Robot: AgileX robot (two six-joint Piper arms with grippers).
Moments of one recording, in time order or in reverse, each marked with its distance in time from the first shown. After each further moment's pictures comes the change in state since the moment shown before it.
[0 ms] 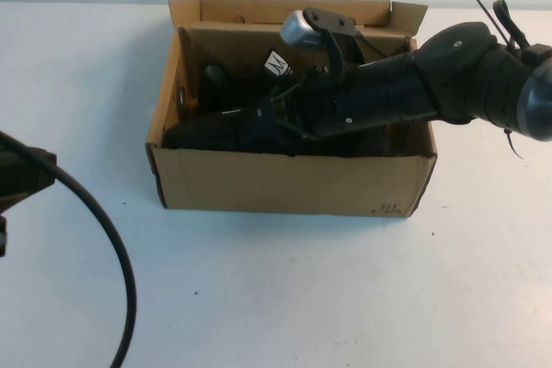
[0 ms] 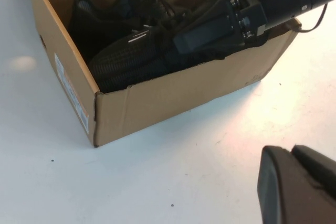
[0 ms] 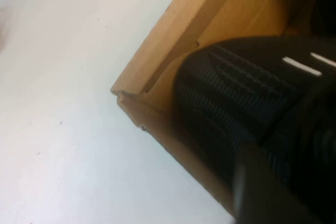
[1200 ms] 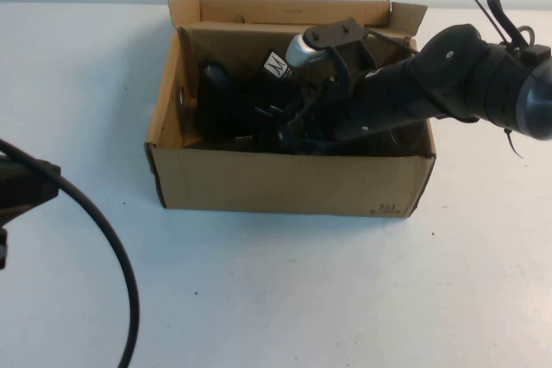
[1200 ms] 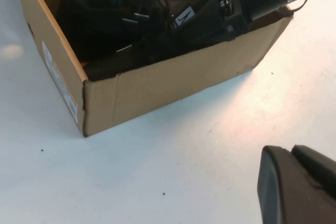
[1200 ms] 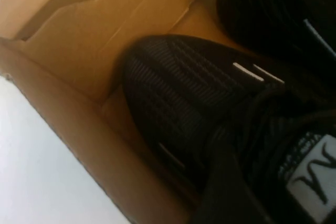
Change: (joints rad) right arm -0.010 0.013 -0.004 -0.302 -0.098 0.046; left arm 0.000 0.000 0.000 0.001 0.033 -0.008
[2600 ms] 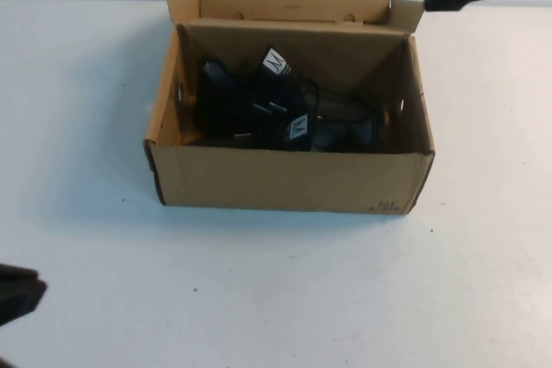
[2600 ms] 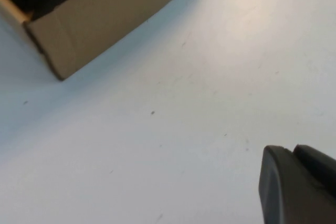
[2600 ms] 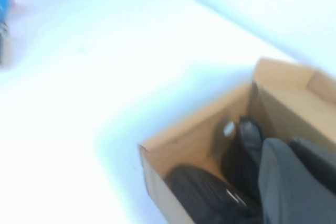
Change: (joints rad) right arm -0.115 -0.570 -0.008 -0.005 0.235 -0.102; left arm -0.137 -0.090 0.000 0.177 0.192 0.058
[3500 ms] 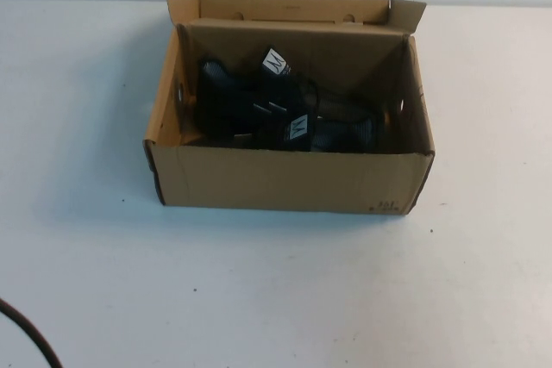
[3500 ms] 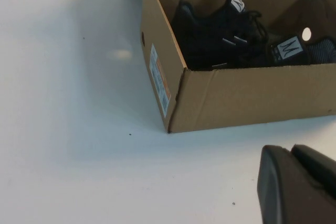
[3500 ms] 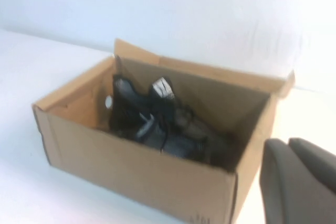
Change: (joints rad) right arm 0.000 -0.904 0.902 -0.478 -0.462 0.519; left arm -0.015 -0.240 0.279 0.212 -0.519 -0.515
